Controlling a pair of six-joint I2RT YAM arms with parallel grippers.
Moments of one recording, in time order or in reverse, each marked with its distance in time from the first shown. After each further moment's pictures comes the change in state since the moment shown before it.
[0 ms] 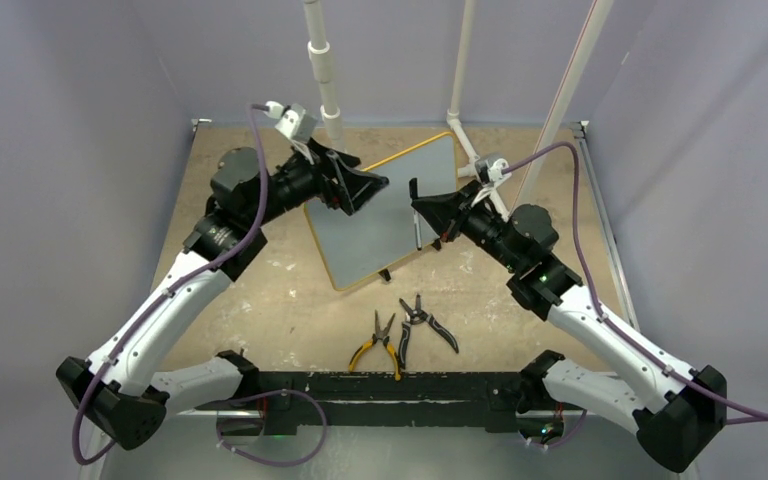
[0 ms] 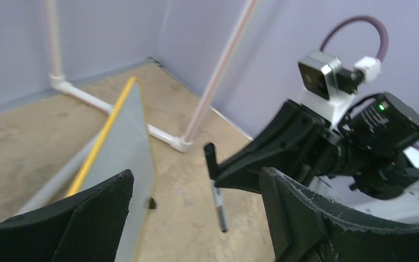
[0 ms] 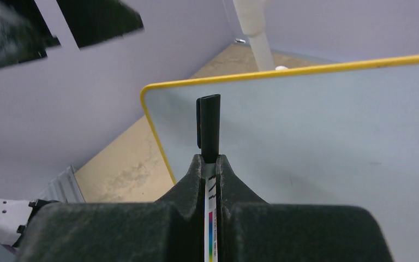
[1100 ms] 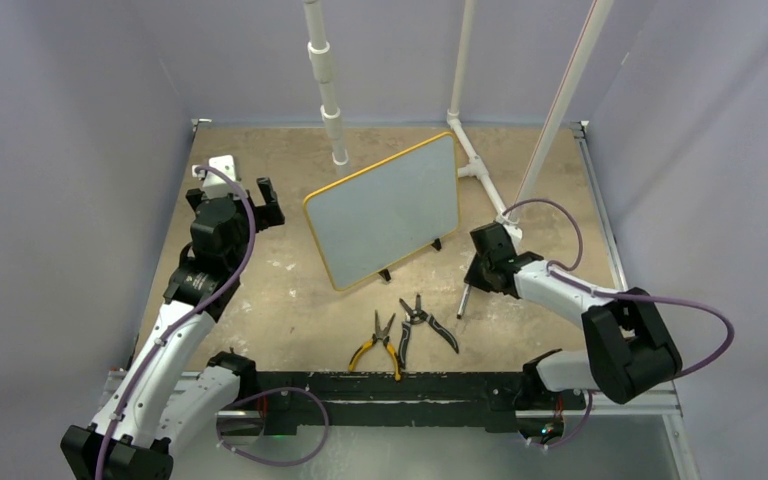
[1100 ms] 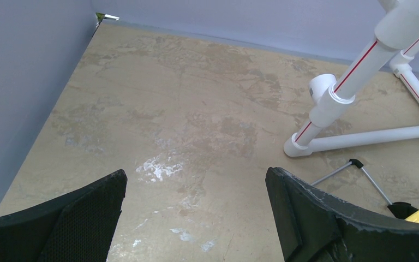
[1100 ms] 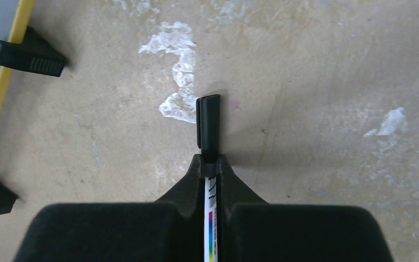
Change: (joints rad) left arm 0.237 -0.275 -0.414 -0.151 -0.767 0.187; right arm -0.192 0.388 -0.174 -0.565 0.410 0.430
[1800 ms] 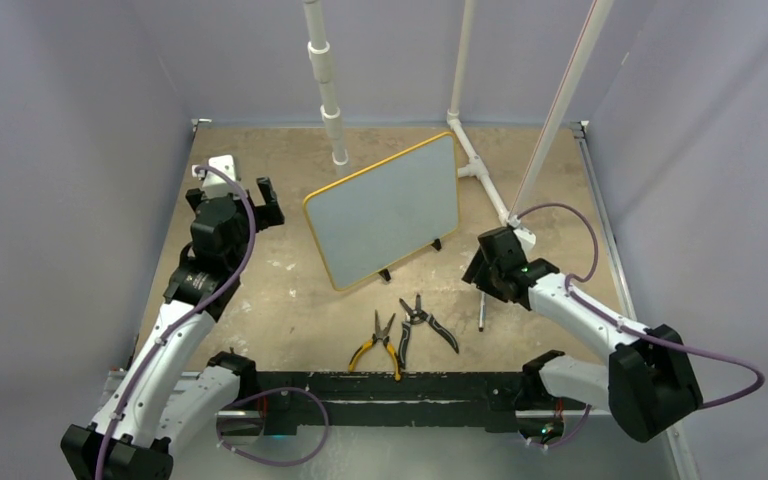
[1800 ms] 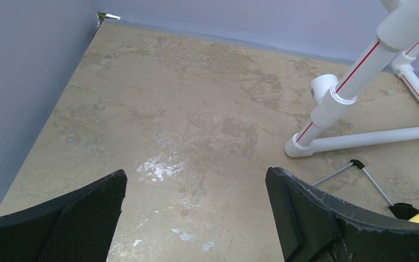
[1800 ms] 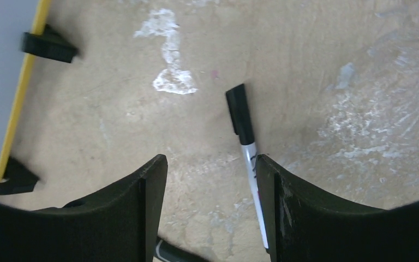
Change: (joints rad) left arm 0.000 0.005 0.000 0.000 -0.004 -0.001; right arm 0.028 -0.190 0.002 -0.137 0.037 0.075
